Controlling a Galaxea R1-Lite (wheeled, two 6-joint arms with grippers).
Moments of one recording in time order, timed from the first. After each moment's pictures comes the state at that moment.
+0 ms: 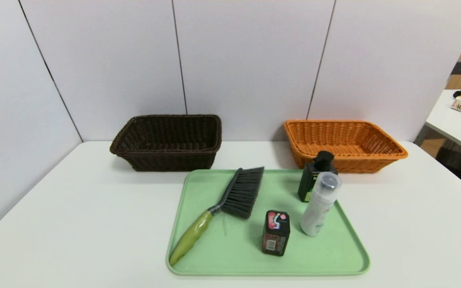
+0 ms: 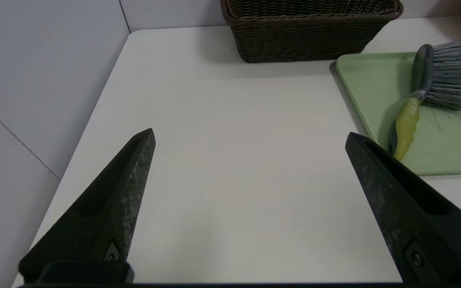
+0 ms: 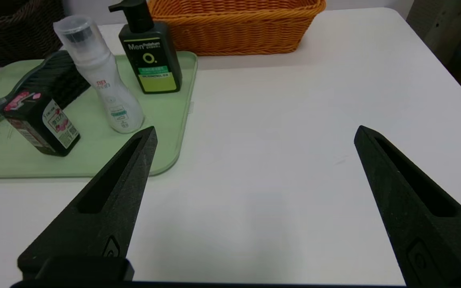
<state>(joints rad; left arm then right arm) -0.01 0.35 -0.54 0.29 -0.02 0.01 0.01 0.31 -0.38 0.22 0.01 0.06</state>
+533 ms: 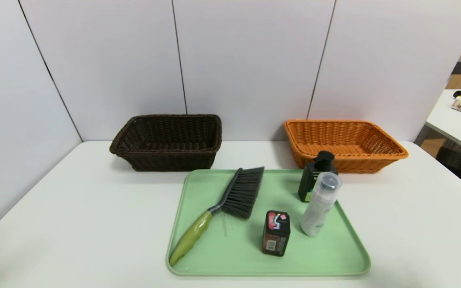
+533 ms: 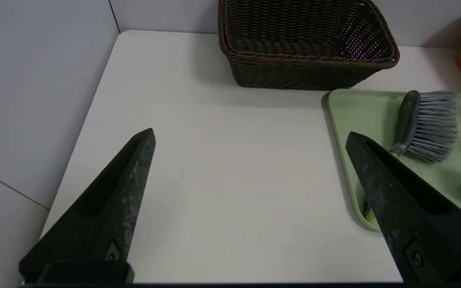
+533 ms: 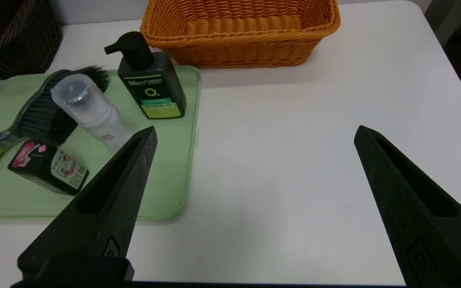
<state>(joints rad) -0.01 0.77 -0.89 0.35 -0.02 -0.09 0.02 0.77 -0.69 0.22 0.02 0.08</state>
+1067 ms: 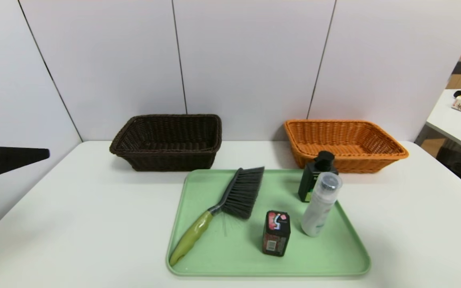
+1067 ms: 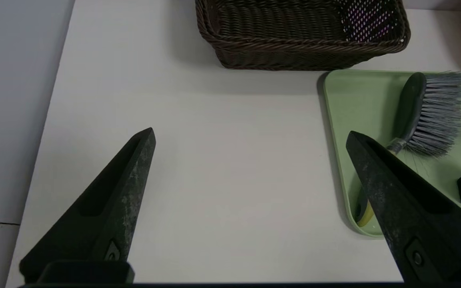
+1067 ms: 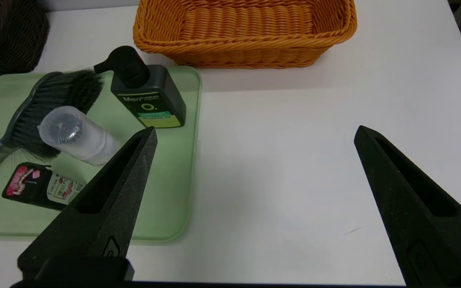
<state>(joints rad) -0.03 1.09 -1.08 0.42 -0.07 -0.09 0.02 1.01 -0.89 0.30 0.04 0.07</state>
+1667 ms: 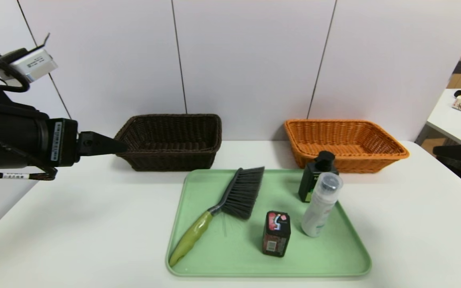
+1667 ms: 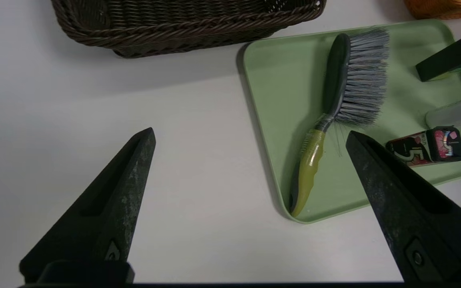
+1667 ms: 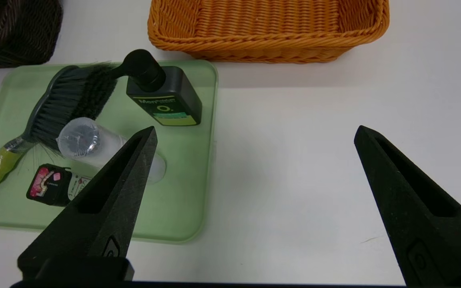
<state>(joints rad) -0.35 1.32 -1.27 0.50 -0.03 -0.20 0.02 1.13 -1.04 0.41 0.09 0.08</state>
